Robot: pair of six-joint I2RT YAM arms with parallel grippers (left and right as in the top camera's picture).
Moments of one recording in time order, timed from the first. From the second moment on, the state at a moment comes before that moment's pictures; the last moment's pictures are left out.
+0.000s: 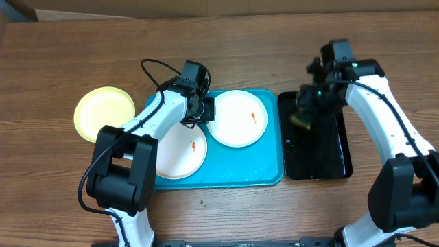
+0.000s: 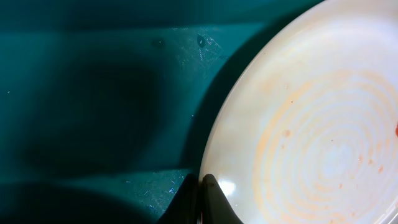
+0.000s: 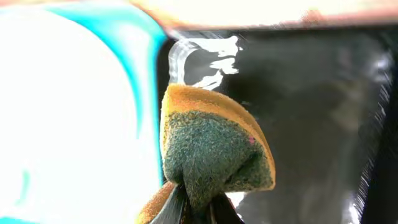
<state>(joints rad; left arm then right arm) -0.32 1.97 1.29 -0.62 0.16 -0.32 0.13 1.78 1.45 -1.03 -0.22 0.13</state>
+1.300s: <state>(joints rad) -0.33 1.97 1.29 -0.62 0.16 -0.32 0.47 2.09 1.49 -0.84 0.00 0.12</state>
